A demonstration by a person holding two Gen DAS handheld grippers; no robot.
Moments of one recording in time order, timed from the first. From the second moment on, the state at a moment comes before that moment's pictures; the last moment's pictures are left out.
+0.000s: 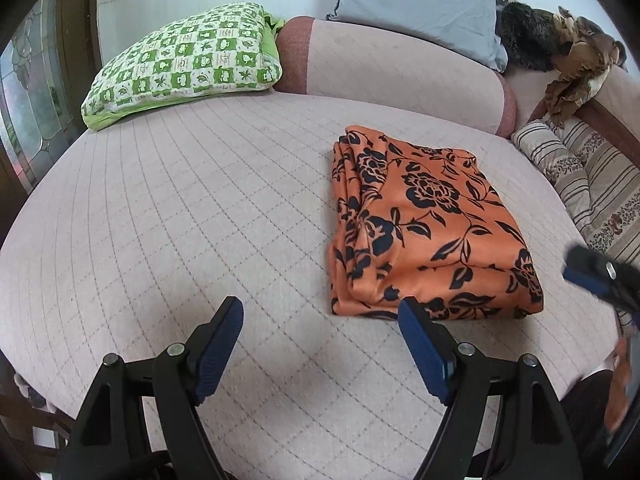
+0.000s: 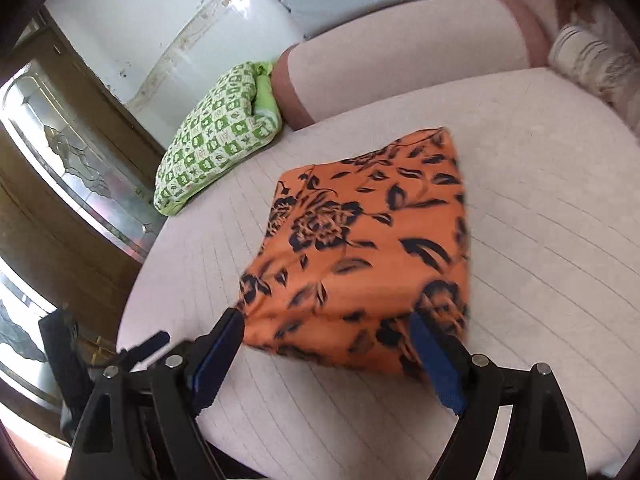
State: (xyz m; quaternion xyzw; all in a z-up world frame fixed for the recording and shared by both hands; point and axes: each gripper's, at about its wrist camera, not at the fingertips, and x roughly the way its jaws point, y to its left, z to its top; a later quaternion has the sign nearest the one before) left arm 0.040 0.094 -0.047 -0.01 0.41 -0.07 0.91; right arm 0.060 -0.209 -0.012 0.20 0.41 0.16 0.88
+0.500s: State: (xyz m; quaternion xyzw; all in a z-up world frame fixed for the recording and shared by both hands) left arm 0.002 0.055 -0.034 0.01 0.41 -0.06 0.91; right arm -0.015 -0.208 -0.033 0.08 0.38 0.07 0.92
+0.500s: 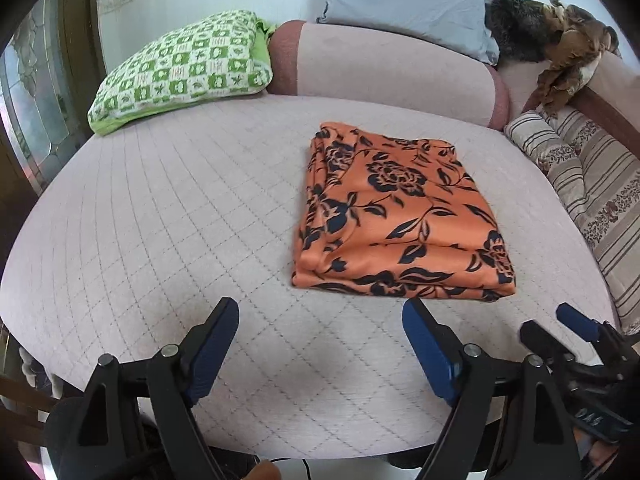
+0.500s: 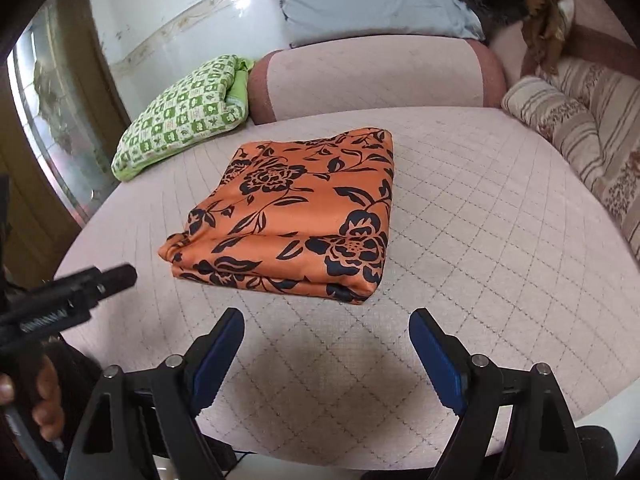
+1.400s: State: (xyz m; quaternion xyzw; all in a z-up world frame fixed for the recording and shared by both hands) left arm -0.006 0.033 -0.006 0.03 0.37 -0.06 0.93; right arm -0.020 -0.206 -0.005 0.01 0.34 0.03 0.94
